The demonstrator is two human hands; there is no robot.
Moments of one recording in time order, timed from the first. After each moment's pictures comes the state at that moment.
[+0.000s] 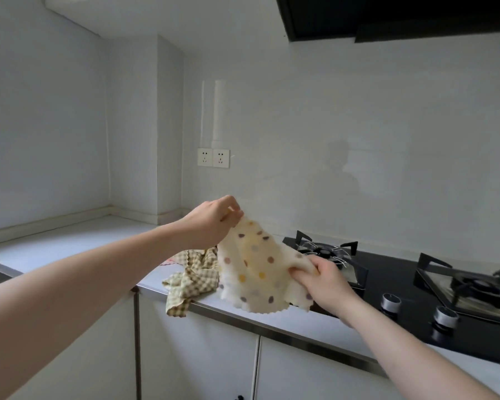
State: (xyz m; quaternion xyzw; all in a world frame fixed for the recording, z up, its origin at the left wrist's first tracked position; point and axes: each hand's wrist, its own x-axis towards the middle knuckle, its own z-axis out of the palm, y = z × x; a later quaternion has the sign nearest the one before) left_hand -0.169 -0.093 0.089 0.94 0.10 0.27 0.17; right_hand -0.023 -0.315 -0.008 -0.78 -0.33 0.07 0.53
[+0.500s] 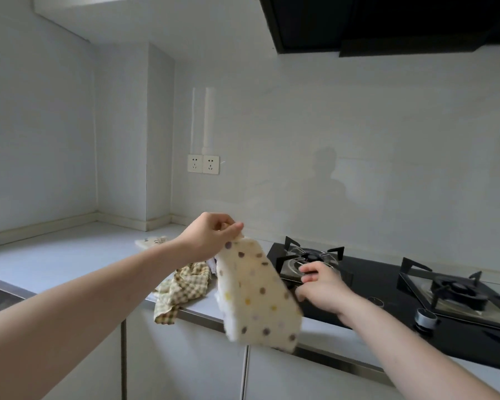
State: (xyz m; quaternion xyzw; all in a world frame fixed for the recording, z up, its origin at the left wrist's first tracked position) left_hand -0.161 -0.111 0.072 0.87 0.10 0.30 0.38; right_hand -0.016 -0.333 0.002 -0.83 -0.23 0.10 0.49
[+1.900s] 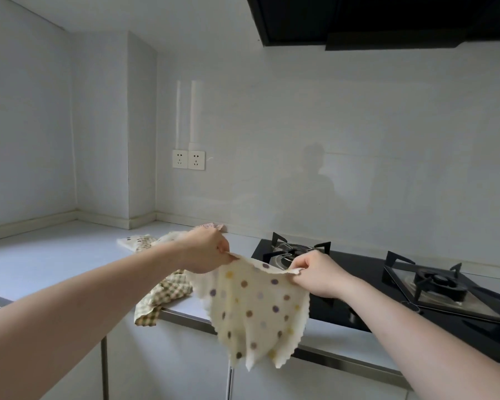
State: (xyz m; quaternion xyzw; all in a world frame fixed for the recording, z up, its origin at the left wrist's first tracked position) left_hand -0.133 -0.117 0.062 0.98 0.12 0.11 0.08; right_hand 0.002 -0.350 0.032 -0.89 -0.34 0.05 0.30
